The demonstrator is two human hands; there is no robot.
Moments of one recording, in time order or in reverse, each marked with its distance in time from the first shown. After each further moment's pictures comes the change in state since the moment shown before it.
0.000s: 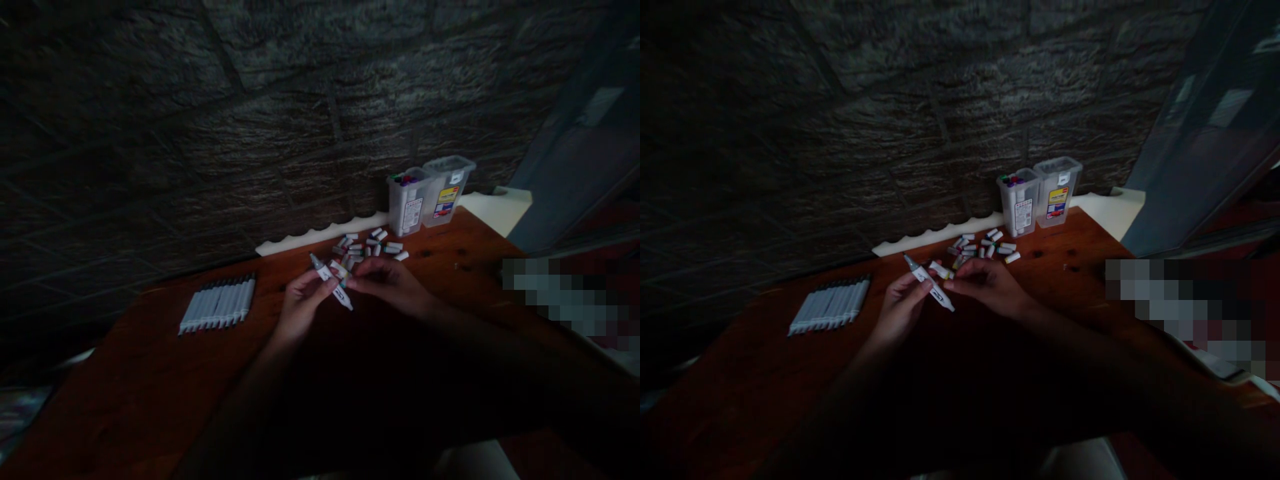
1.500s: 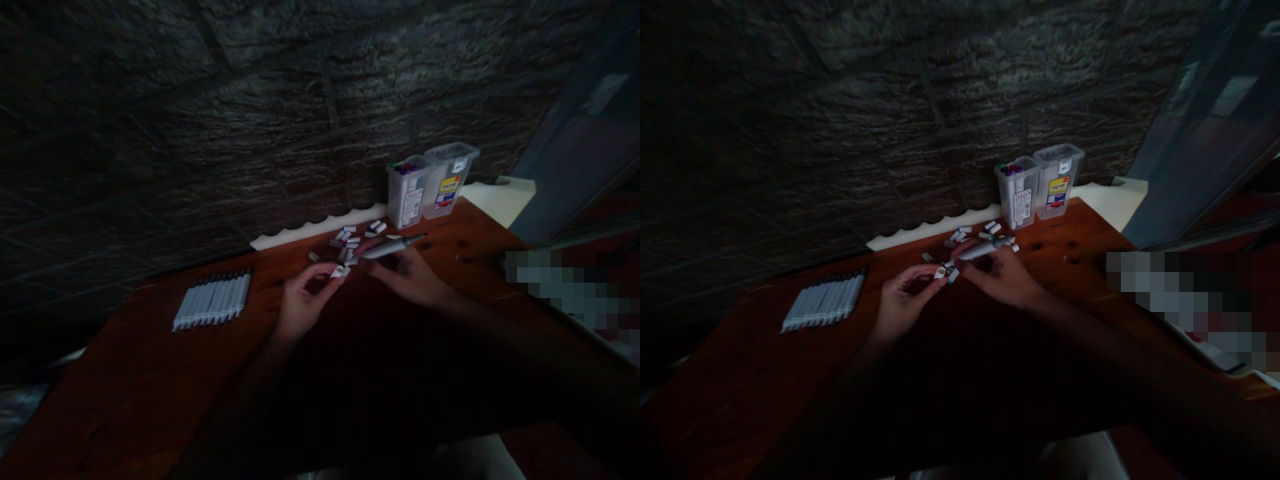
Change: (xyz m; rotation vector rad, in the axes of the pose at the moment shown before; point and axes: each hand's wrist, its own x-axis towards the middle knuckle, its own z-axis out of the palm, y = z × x) left_hand 0.001 -0.004 0.001 0.512 -0.003 0.210; right_hand 0.000 -0.016 -0.015 -0.286 0.088 -0.281
